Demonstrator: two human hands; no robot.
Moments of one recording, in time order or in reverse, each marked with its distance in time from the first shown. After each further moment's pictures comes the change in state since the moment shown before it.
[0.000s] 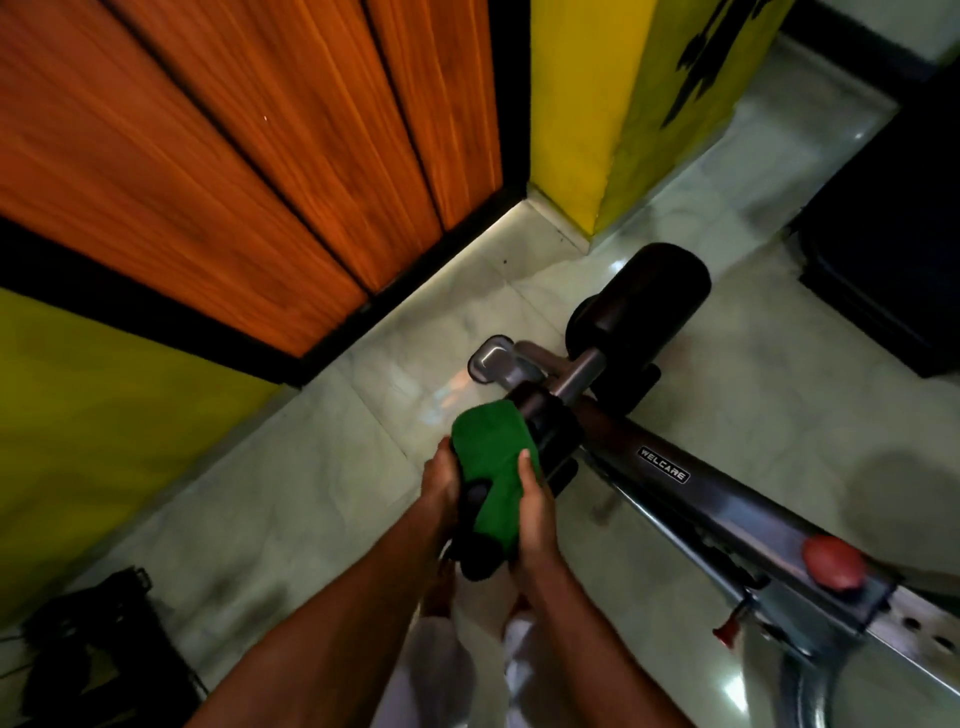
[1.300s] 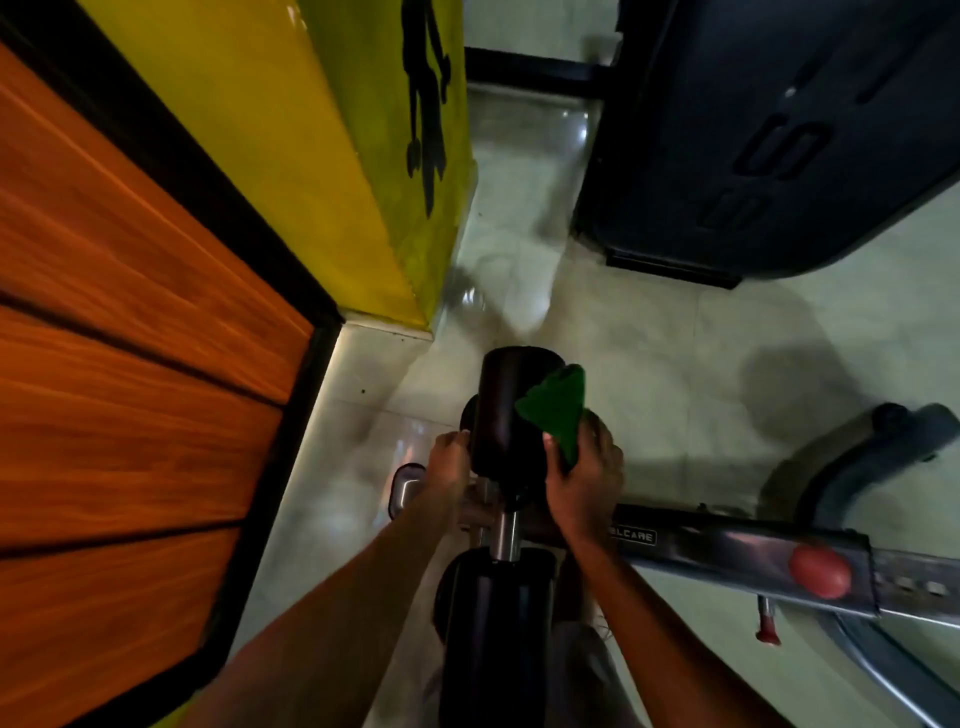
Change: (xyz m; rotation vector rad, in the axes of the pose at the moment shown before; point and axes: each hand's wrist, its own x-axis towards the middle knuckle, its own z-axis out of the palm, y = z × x) left_hand 0.044 0.163 0.254 0.801 -0.382 0.205; right_hand 0.173 -0.185 -0.049 -0.773 1.020 -0.879
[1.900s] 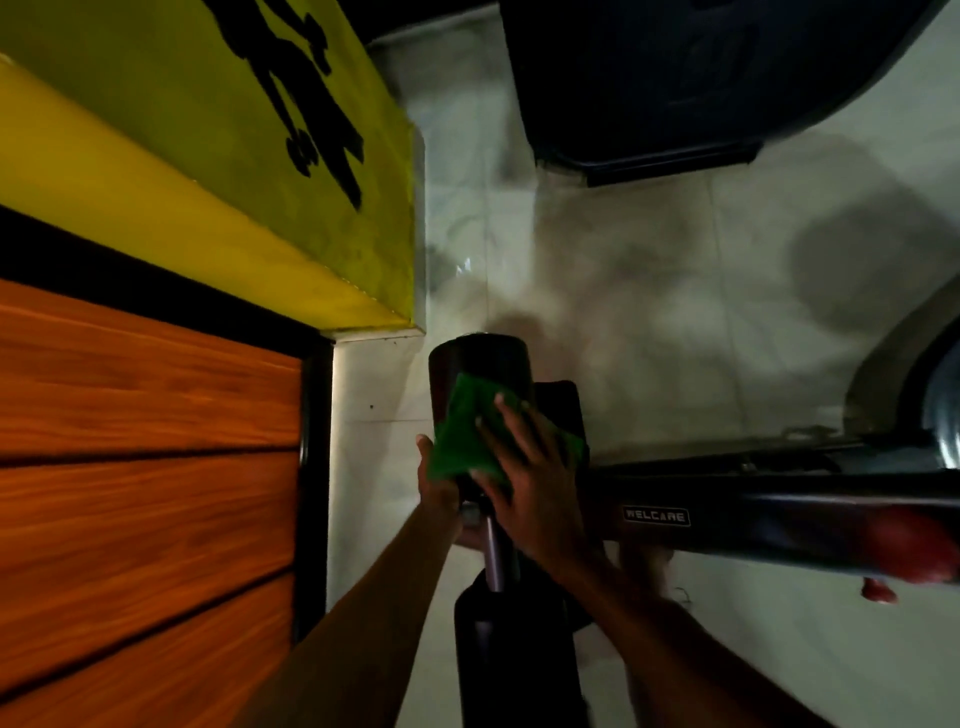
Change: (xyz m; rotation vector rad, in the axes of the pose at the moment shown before) left_hand 0.071 -0.038 0.052 -0.035 0.064 -0.214; right_hand 0.000 0.037 0.046 0.123 -0.286 -0.259
